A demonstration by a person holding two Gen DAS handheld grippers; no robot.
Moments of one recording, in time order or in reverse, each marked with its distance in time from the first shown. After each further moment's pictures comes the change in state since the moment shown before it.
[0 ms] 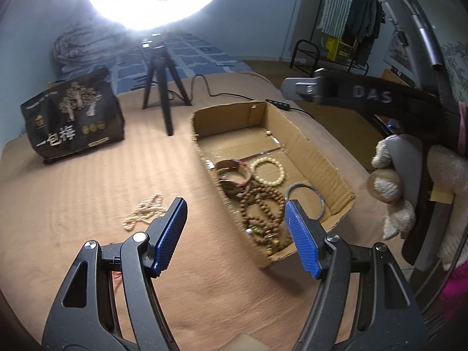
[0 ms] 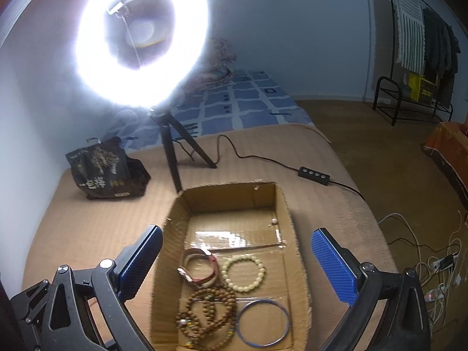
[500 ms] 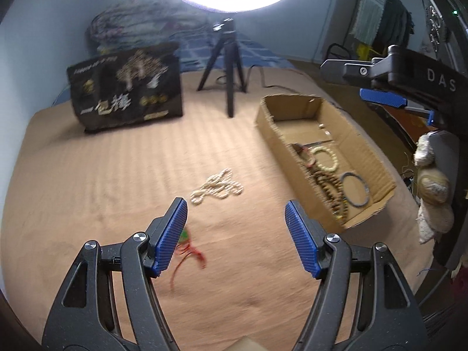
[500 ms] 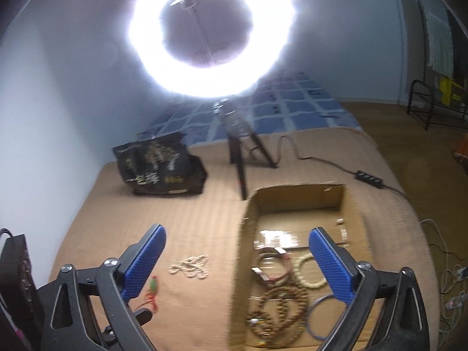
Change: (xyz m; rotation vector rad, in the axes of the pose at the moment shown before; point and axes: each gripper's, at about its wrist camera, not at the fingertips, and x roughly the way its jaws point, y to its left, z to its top) left arm -0.018 0.081 -0.030 -0.106 0.026 0.103; right arm -0.002 0.078 -0.004 -0.044 0.018 0.175
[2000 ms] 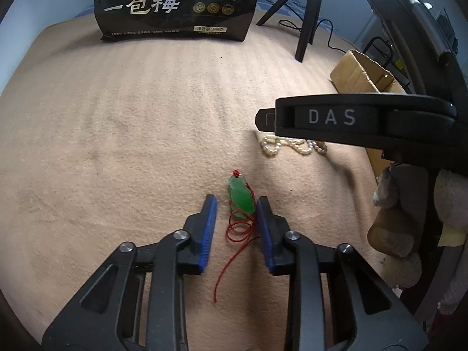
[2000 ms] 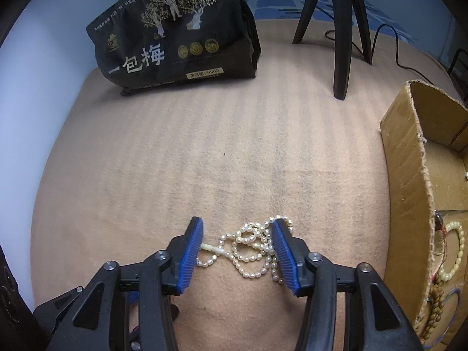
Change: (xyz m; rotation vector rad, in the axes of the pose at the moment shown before) left arm 0.088 0.075 -0.043 -0.207 0.195 0.028; right arm 0.199 0.079 -0.057 -0.041 0.451 0.032
